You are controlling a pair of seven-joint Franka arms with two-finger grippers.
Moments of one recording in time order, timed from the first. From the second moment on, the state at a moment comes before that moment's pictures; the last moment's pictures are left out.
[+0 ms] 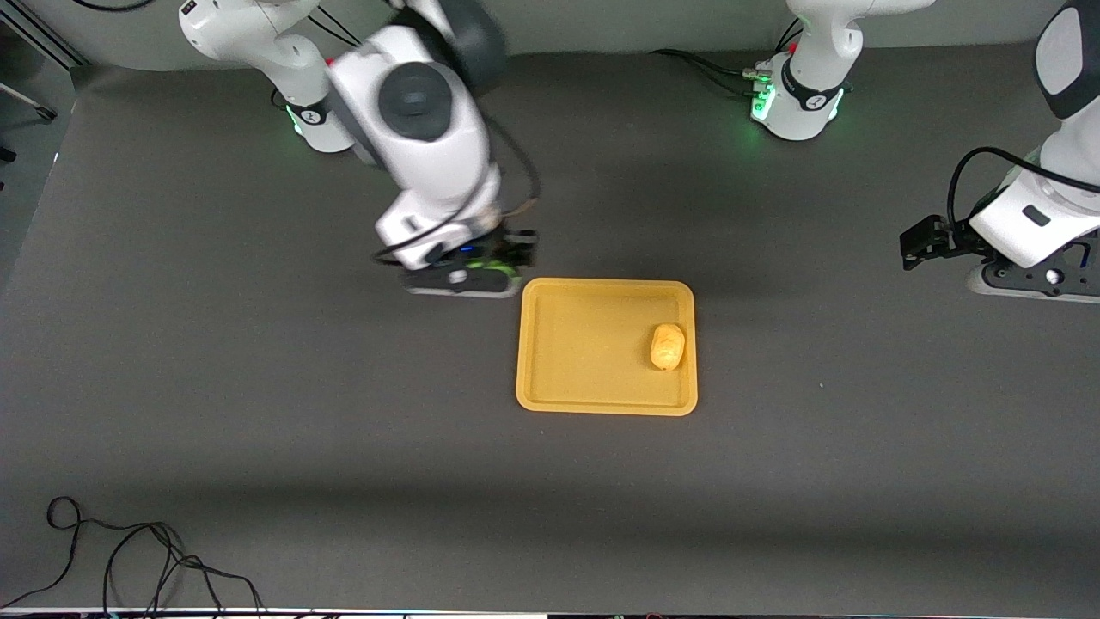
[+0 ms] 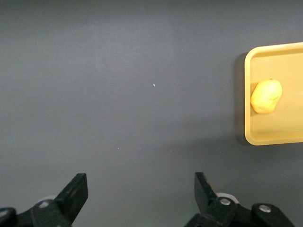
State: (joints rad) left arm 0.03 -0.01 -0.11 -1.75 0.04 1.70 0.04; right arm 0.75 0.52 -0.01 -1.20 0.03 1.71 0.88
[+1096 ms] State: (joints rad) left arm 0.03 0.02 -0.10 -1.75 0.04 1.72 0.05; right arm 0.84 1.04 -0.03 -1.00 -0.05 2.10 1.02
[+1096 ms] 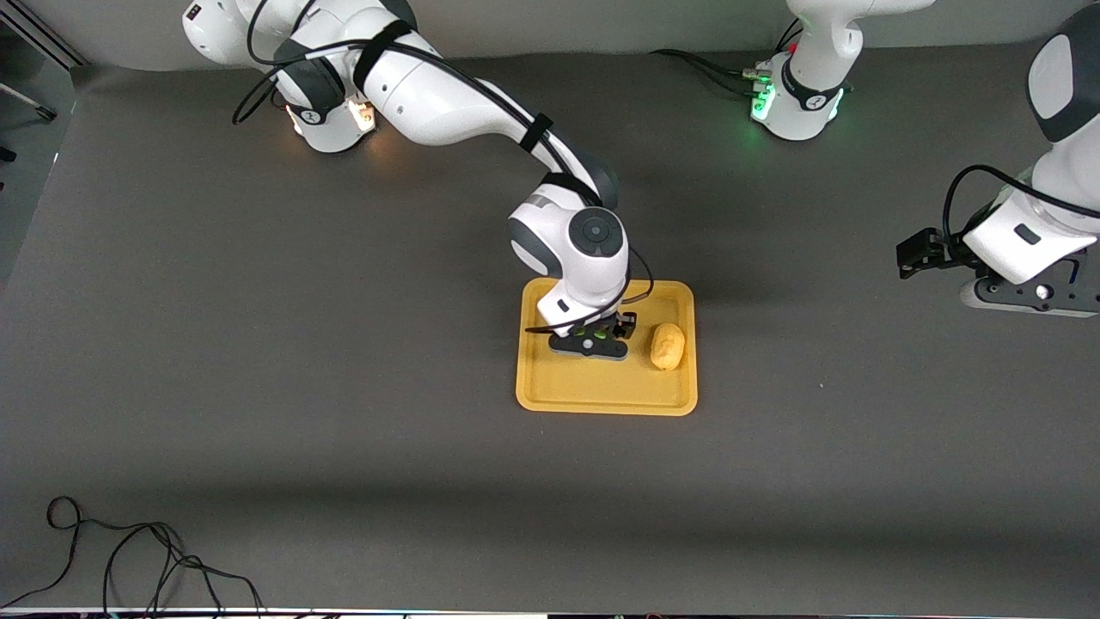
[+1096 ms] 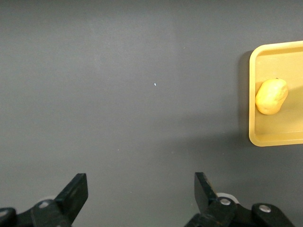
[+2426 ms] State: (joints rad) left arm 0.06 0.04 -0.10 -1.73 -0.01 1.73 0.08; right arm 0.72 0.56 -0.04 -1.00 -0.08 1.52 0.88
